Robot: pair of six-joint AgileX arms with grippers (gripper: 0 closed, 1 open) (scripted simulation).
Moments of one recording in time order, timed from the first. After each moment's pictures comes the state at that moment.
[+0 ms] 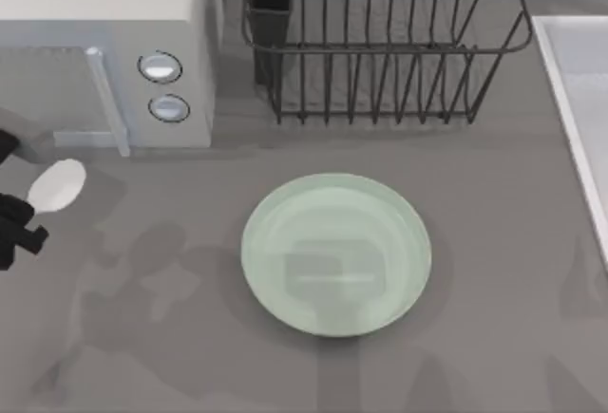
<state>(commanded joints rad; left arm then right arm) 0.00 1.55 1.10 -1.10 0.01 0.50 0.00 0.00 0.00 0.00 0.00 0.00</state>
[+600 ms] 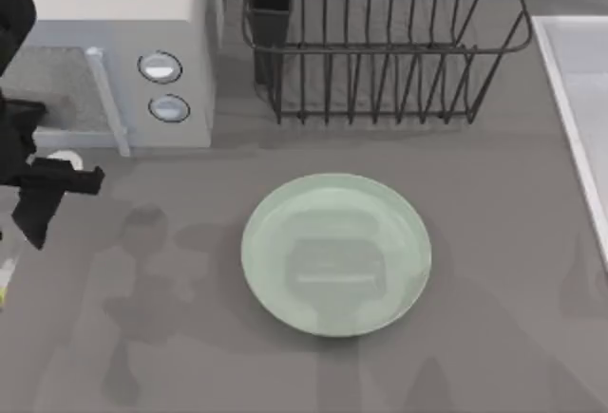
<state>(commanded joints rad) -0.11 1.74 1.31 -1.27 -0.01 0.03 0.00 0.00 0.00 0.00 0.00 0.00</state>
